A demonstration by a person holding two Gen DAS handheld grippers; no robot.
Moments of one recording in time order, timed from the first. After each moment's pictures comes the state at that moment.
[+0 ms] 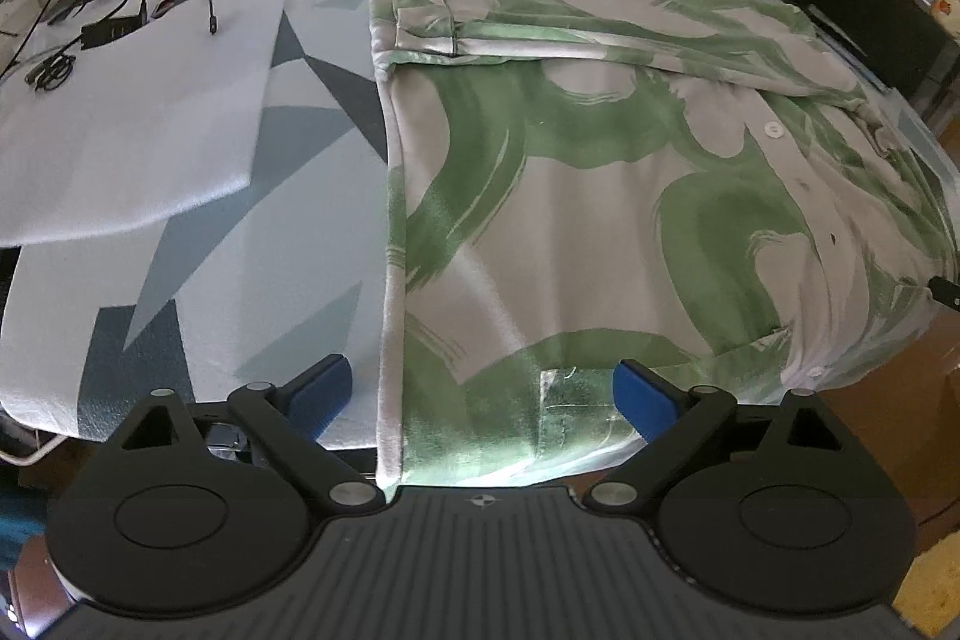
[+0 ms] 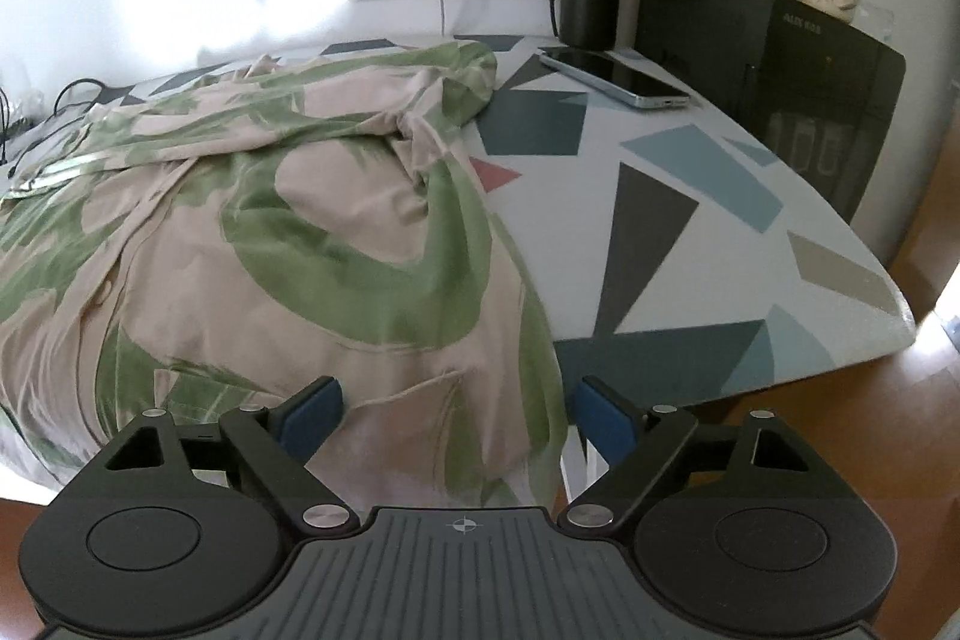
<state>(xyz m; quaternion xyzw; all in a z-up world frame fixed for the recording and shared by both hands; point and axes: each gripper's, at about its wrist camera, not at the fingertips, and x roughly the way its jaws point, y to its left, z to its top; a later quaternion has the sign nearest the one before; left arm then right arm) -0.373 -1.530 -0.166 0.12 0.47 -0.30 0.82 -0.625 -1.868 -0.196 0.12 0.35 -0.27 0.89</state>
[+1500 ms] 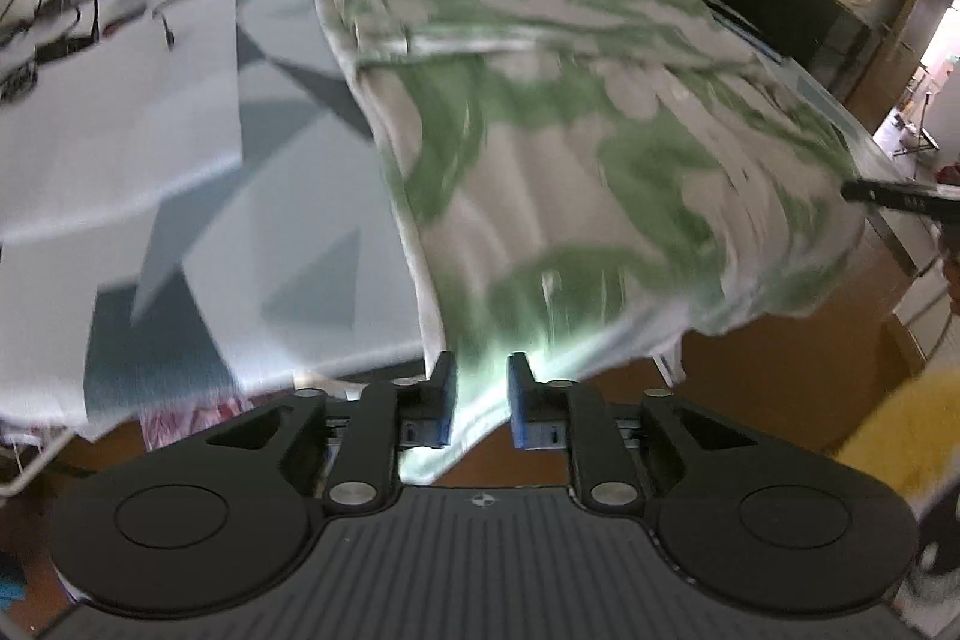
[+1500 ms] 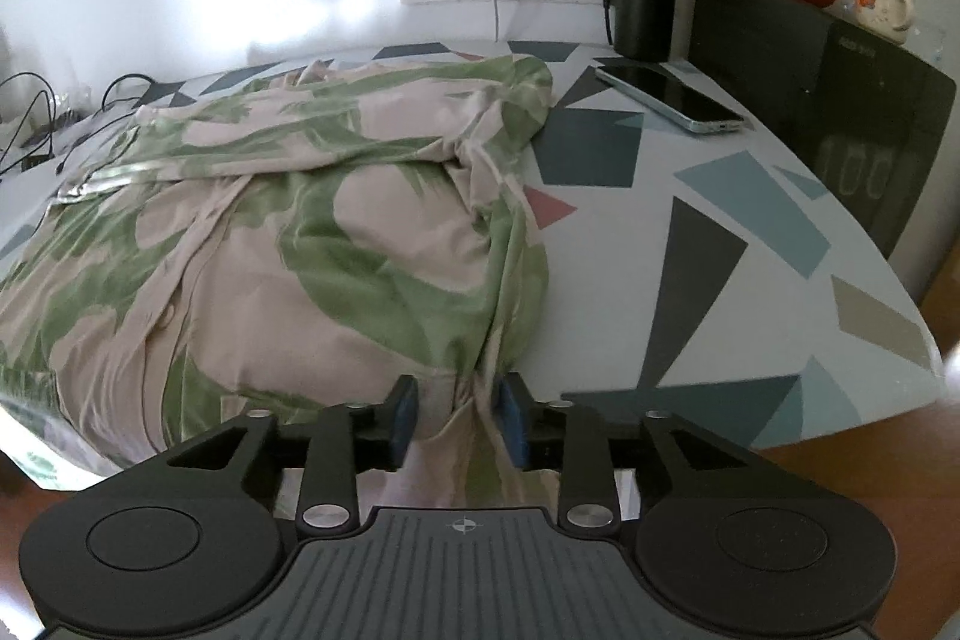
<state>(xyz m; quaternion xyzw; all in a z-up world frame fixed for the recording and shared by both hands) -0.393 -1.463 -0.166 0.12 0.45 -0.40 0.79 -0.619 -1.865 -0.175 0.13 0.36 -0.22 0.90</state>
